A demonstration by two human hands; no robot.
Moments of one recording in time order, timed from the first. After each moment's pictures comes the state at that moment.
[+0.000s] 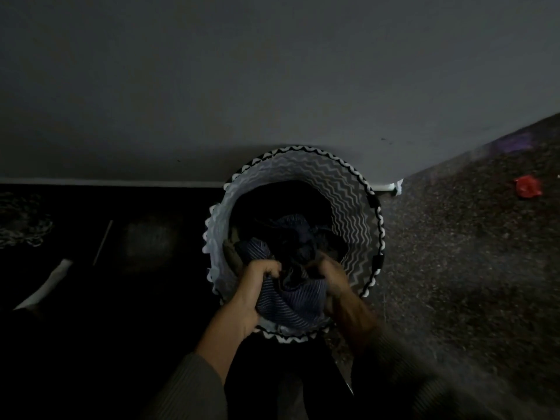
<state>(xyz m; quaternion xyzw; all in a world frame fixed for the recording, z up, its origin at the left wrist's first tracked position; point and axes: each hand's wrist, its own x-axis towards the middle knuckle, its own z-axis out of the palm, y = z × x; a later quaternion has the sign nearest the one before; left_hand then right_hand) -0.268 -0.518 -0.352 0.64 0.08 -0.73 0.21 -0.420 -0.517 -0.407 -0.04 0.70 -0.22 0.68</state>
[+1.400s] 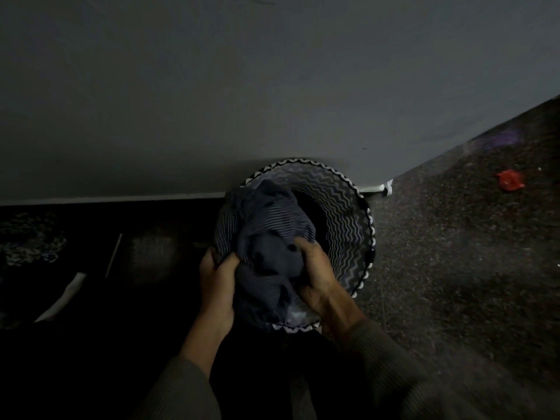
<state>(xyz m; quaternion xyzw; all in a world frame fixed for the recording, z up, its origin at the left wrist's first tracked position) -0.241 -0.521 -0.294 0.72 -0.10 -0.56 0.40 -0.372 -0.540 -0.314 0.03 0.55 -0.38 0.74</state>
